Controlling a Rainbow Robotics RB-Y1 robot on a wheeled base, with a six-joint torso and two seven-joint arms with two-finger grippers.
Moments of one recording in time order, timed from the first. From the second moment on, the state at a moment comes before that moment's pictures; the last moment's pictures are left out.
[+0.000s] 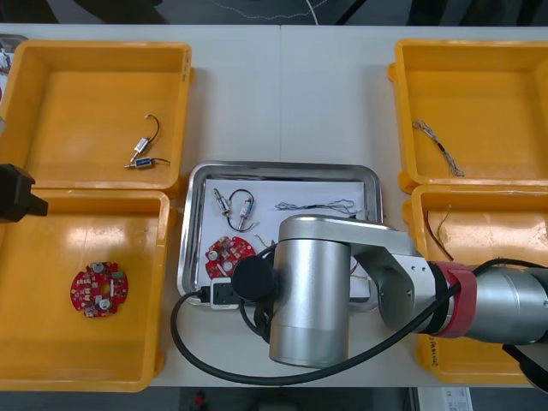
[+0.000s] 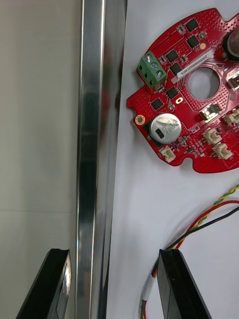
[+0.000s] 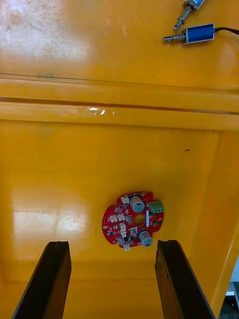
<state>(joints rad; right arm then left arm) -0.81 -0.44 1.14 -2.02 -0.49 1.67 1.68 -0.24 0.84 0.29 -2.16 0.95 1.91 -1.13</state>
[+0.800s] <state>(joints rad) -0.81 -0.43 1.19 -1.95 -0.45 1.66 1.68 -0.24 0.84 0.29 -2.16 0.96 1.91 -1.14</state>
